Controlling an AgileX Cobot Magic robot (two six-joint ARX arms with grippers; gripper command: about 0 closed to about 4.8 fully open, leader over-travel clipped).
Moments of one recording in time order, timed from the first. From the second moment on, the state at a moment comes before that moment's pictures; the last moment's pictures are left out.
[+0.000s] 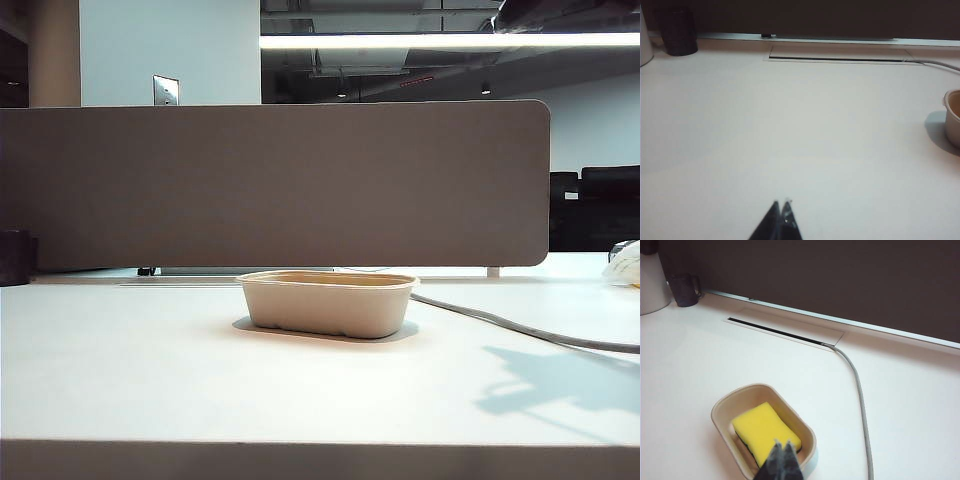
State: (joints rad) left arm 0.03 0.00 0.01 -0.13 0.04 -0.04; right arm 0.55 0.83 0.64 0.05 0.07 0.08
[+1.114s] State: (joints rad) left arm 0.03 0.00 0.01 -0.13 0.04 -0.04; right arm 0.47 0.71 0.64 -0.04 0.11 -0.30
